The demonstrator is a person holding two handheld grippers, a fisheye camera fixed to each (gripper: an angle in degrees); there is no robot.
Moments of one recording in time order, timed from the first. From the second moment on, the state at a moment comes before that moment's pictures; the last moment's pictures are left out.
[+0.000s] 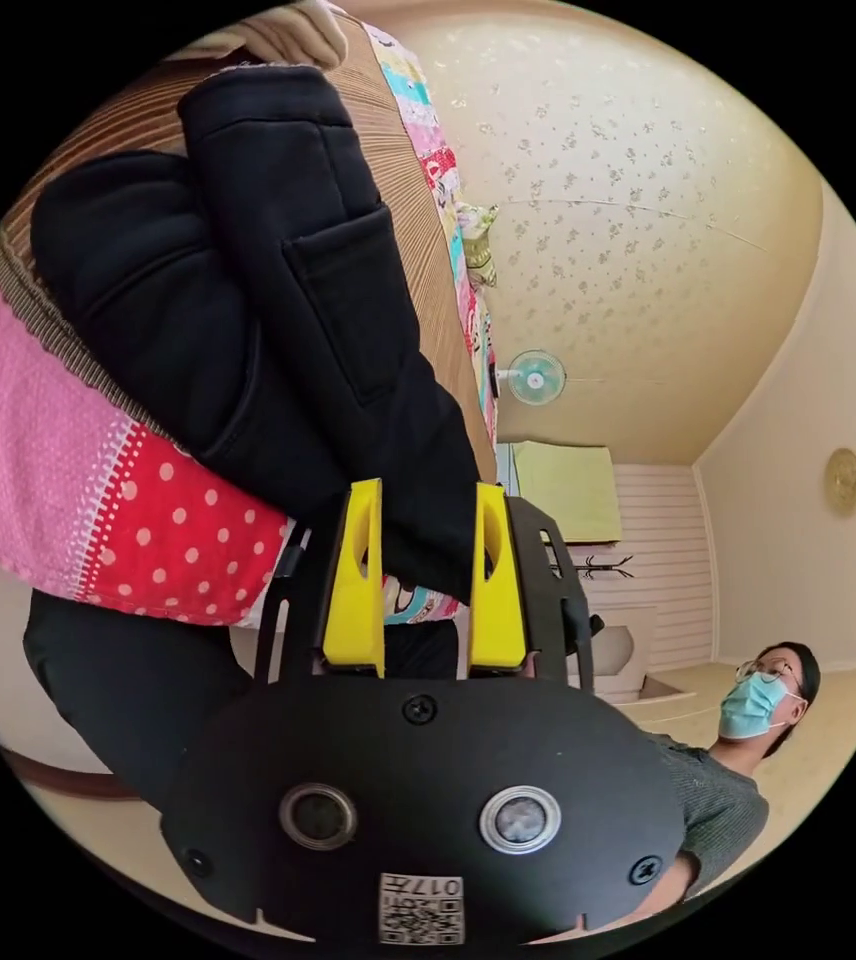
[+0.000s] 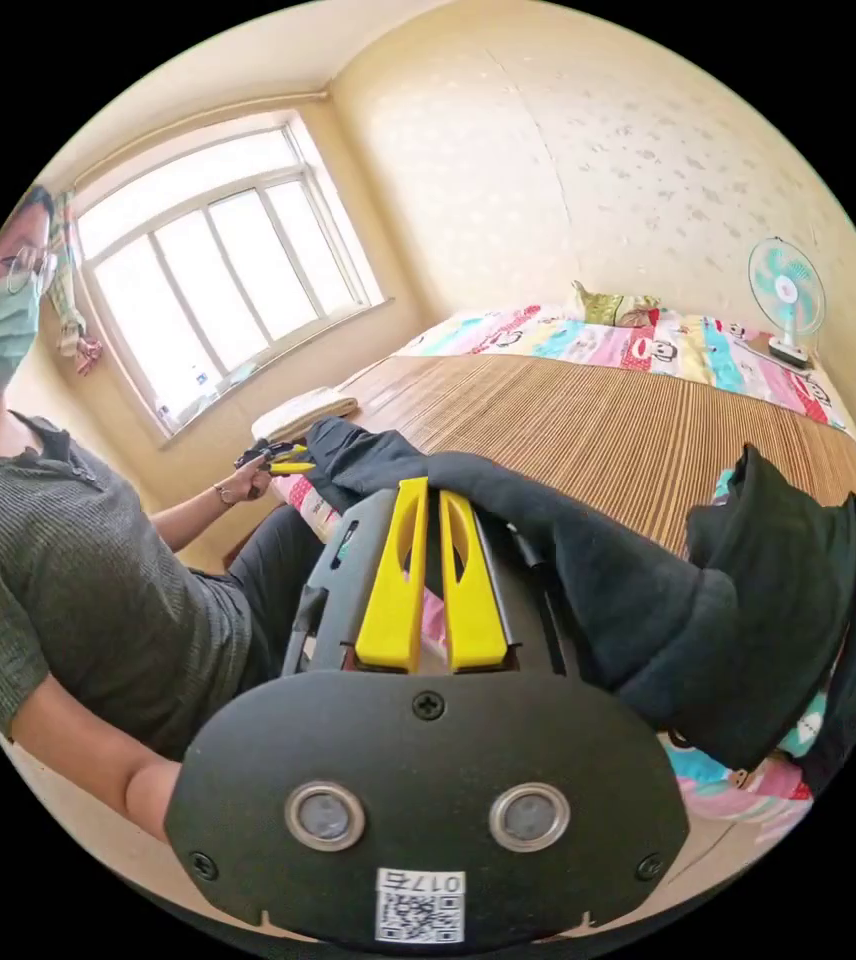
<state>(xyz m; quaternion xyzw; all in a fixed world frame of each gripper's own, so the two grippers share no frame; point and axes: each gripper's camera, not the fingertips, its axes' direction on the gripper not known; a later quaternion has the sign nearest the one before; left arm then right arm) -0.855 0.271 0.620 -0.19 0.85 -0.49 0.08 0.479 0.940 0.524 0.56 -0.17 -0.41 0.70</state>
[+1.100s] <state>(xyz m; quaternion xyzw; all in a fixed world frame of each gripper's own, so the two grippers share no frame) -0.901 0.260 0.539 -0.18 0.77 -0.59 0.15 0.559 0.842 0.706 0.39 -0.57 -0.07 0.72</state>
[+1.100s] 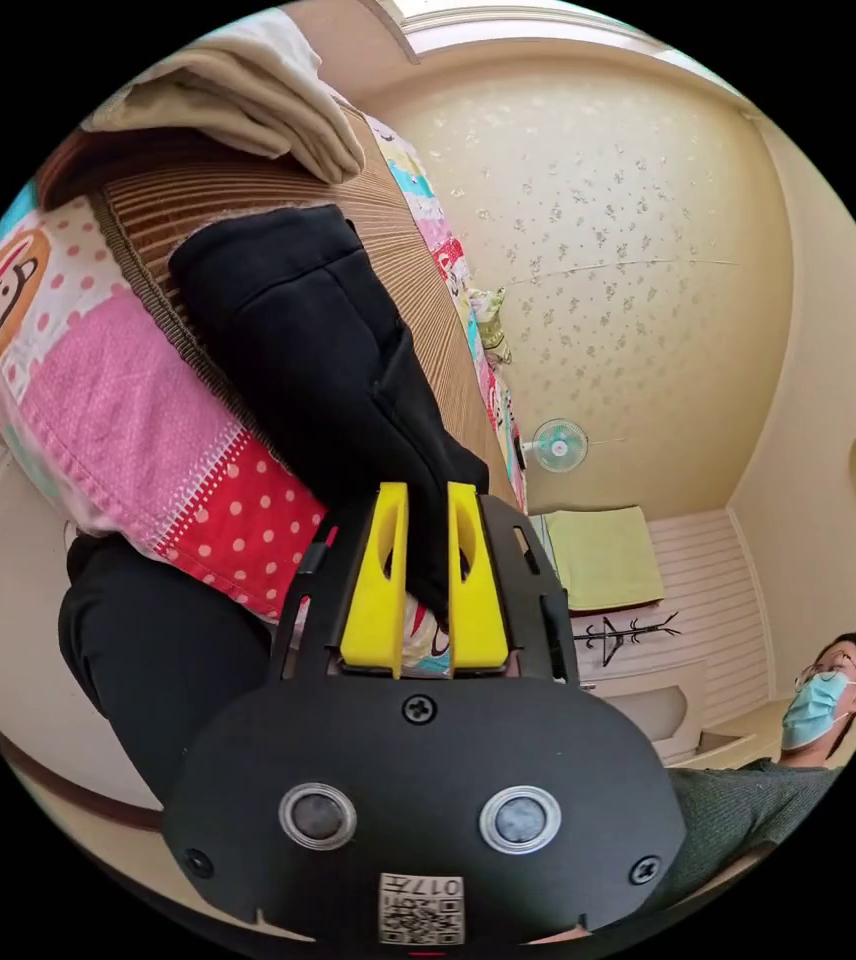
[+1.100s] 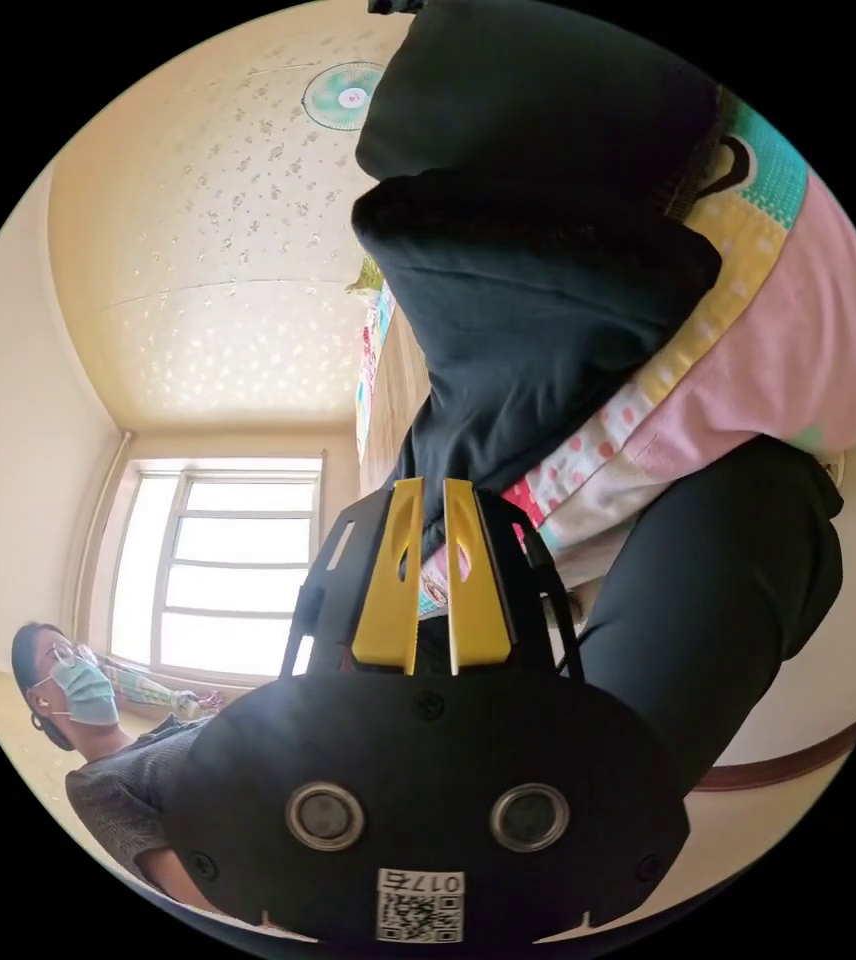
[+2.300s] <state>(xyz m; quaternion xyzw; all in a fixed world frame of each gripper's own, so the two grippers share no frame) -0.920 0.265 0.596 -0.24 0.71 -0.65 0.15 0.508 0.769 0.775 0.34 -0.63 -0.10 0.69</state>
